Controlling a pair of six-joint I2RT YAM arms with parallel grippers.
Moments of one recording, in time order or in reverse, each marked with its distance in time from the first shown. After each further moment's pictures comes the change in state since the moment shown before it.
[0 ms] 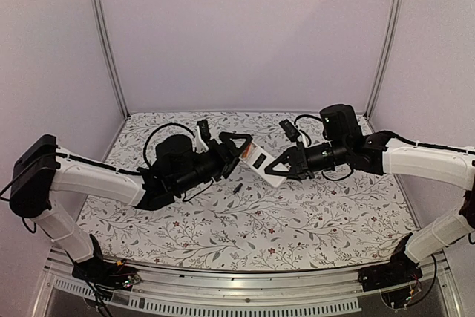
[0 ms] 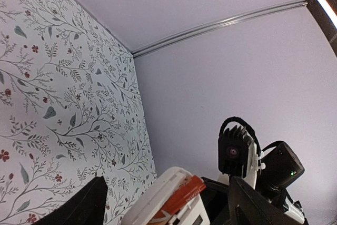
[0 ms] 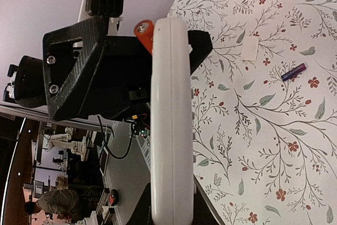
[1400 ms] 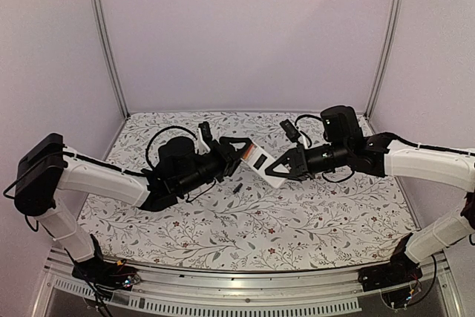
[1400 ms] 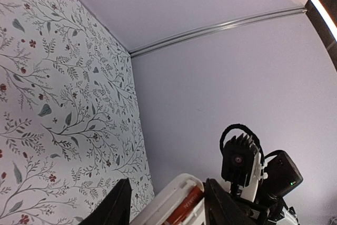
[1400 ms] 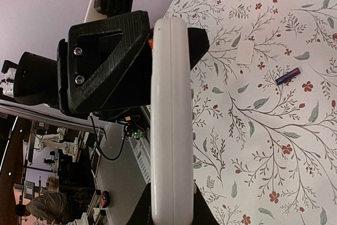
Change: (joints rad) left arm 0.000 0.045 0.001 0.069 0.011 -0.051; right arm 0.018 -0.017 -0.014 0.000 0.048 -0.031
